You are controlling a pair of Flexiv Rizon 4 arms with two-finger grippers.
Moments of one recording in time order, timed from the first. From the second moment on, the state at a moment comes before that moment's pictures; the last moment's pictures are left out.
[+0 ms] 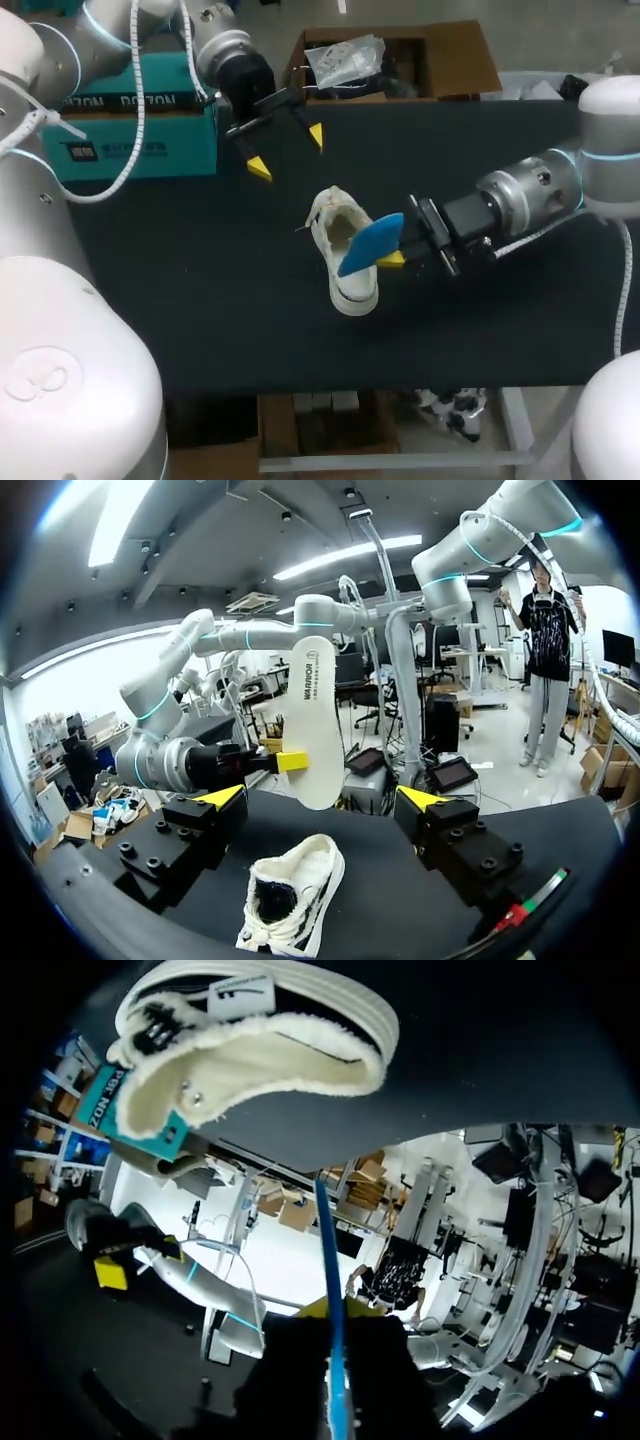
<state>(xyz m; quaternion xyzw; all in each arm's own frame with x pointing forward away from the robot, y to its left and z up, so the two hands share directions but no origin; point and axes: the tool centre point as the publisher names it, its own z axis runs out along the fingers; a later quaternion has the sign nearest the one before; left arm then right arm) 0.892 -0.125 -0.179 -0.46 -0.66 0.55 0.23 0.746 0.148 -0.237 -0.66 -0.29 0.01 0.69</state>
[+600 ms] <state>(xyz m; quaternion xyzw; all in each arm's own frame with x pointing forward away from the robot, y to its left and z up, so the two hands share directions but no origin) 0.821 -0.117 -0.187 -0.42 -0.69 0.56 0.19 0.750 0.142 -0.242 -0.67 -0.24 -0.06 0.70</state>
